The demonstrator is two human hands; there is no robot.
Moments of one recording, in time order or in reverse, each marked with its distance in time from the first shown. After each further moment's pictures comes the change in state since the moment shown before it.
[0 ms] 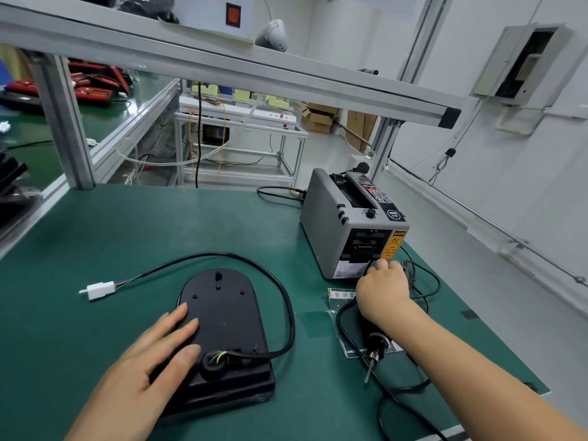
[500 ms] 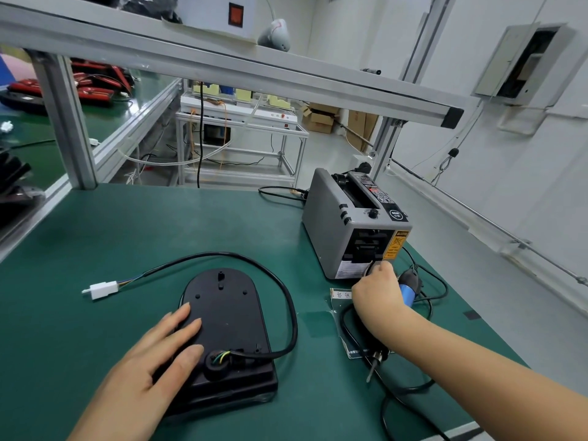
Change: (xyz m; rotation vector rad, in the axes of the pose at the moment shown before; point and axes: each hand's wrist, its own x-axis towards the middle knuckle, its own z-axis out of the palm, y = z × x) left_hand 0.000 -0.001 -0.001 -0.022 0.000 0.003; right_hand -0.004 -0.015 0.001 -0.191 0.095 -0.076
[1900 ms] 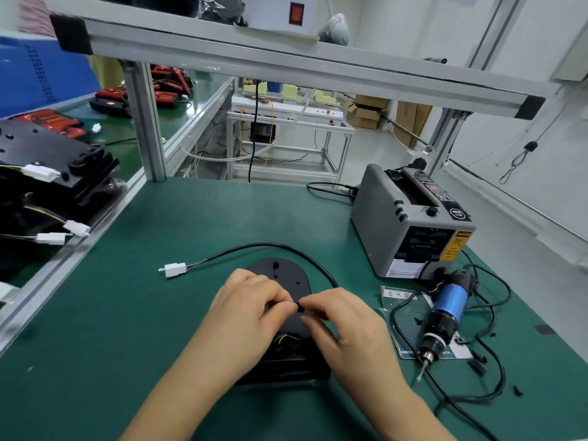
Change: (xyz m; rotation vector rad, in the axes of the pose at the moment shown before) left_hand 0.034 0.046 0.002 0.262 -0.070 0.195; right_hand -0.088 -0.078 -0.091 1.410 0.984 -0.203
